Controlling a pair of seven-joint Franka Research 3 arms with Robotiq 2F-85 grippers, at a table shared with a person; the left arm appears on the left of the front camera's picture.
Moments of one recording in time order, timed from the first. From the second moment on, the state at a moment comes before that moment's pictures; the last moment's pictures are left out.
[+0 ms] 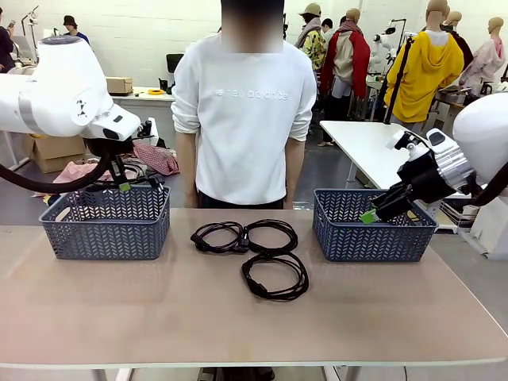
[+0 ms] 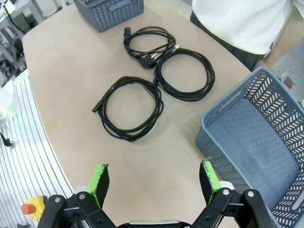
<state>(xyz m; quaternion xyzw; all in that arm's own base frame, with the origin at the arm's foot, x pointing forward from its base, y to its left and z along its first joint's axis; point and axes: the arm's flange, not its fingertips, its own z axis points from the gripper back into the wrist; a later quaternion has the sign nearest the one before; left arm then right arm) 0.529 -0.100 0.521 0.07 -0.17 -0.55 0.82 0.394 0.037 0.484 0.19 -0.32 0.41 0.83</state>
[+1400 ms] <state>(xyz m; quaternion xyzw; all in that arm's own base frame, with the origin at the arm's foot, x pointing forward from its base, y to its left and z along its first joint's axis) 0.575 -0.046 0.451 0.09 -0.15 -0.54 0.82 0.394 0.037 0.484 0.19 -0.32 0.41 0.83</state>
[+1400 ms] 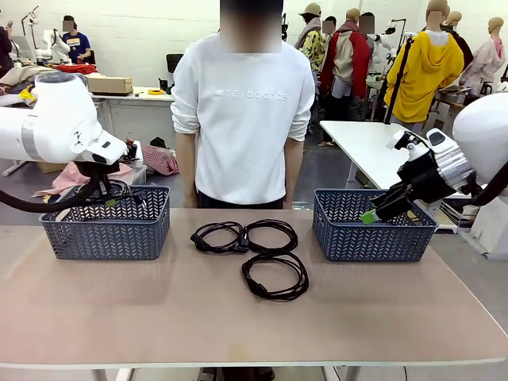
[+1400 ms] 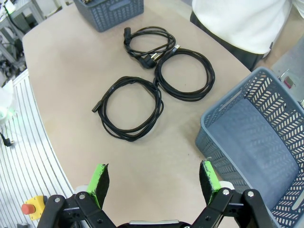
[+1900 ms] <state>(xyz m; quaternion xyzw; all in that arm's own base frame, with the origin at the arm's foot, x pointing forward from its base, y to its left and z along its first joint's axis) 0.590 -0.040 0.429 0.09 -0.14 -0.54 0.83 0.394 0.037 0.484 0.19 -0.32 0.41 0.83</state>
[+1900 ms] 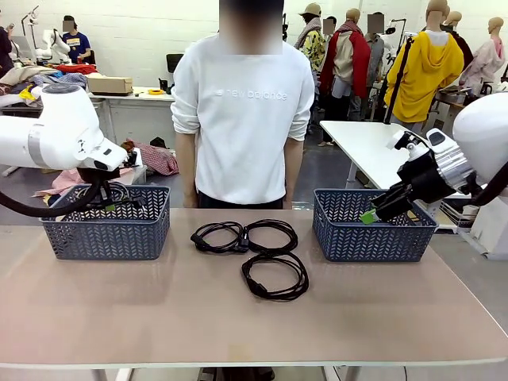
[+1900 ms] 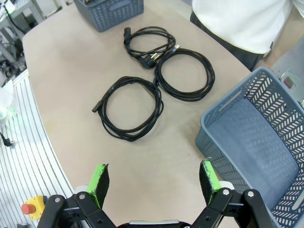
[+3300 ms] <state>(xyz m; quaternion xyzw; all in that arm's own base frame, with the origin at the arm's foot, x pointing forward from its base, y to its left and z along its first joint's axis) 0.583 -0.039 0.459 0.07 -0.13 -0.54 0.83 0.394 0.037 0.484 0.19 -0.32 0.41 0.83</state>
